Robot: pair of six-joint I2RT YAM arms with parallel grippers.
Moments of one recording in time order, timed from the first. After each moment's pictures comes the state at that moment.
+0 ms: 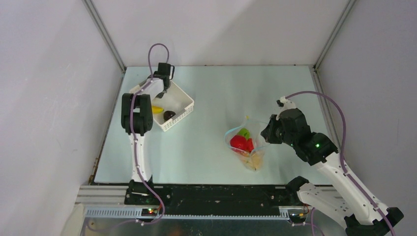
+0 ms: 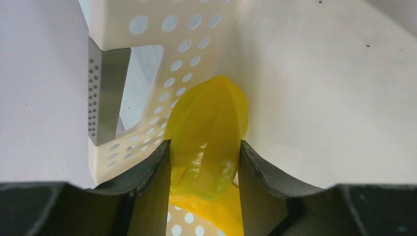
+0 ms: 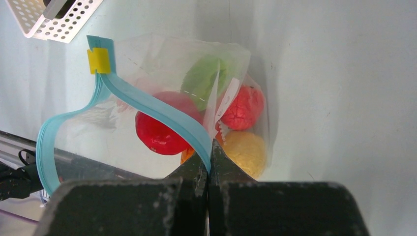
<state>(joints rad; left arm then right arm) -0.10 2.30 1.81 -0.50 -0.55 0.45 0.57 0.81 0.94 -0.79 0.09 0.56</state>
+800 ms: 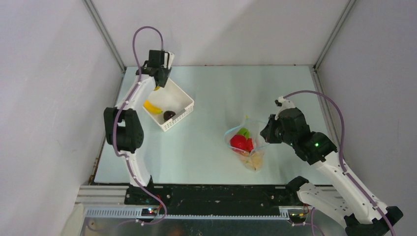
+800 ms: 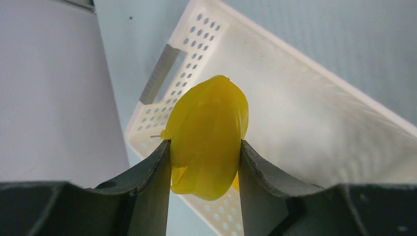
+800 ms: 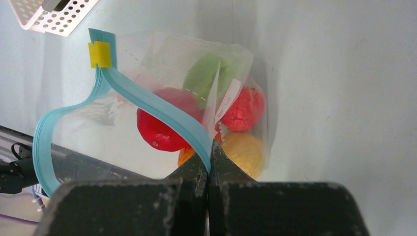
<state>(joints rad) -0.14 1.93 1.71 -0.57 -0.31 0.34 0.57 0.82 0.94 -0.79 0.07 0.52</state>
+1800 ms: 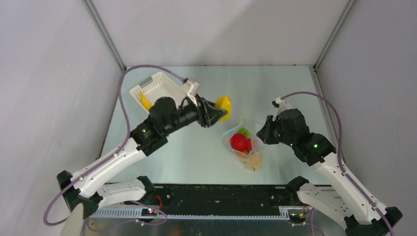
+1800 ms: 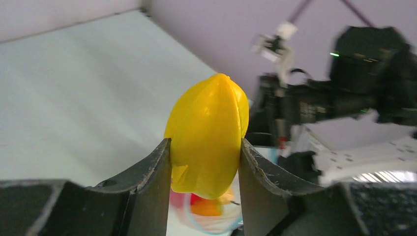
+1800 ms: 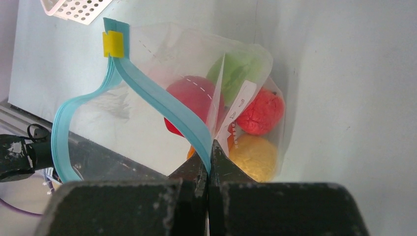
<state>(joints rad) -0.79 1.04 1.06 -0.06 0.17 -0.37 0.57 0.81 0.91 -0.73 -0.02 0.50</state>
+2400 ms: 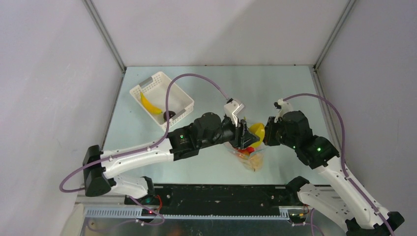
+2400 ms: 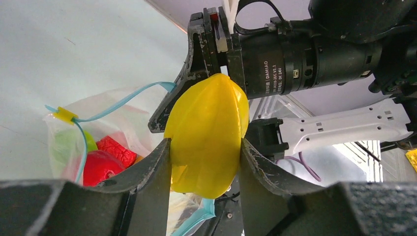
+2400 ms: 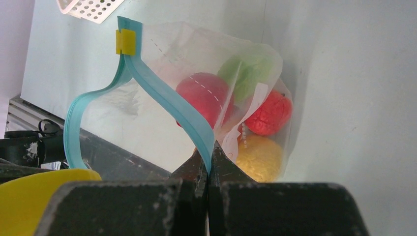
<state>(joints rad) -1.18 1.32 1.14 -0.01 0.02 -0.48 0.57 0.76 0.90 -0.73 -0.05 0.50</state>
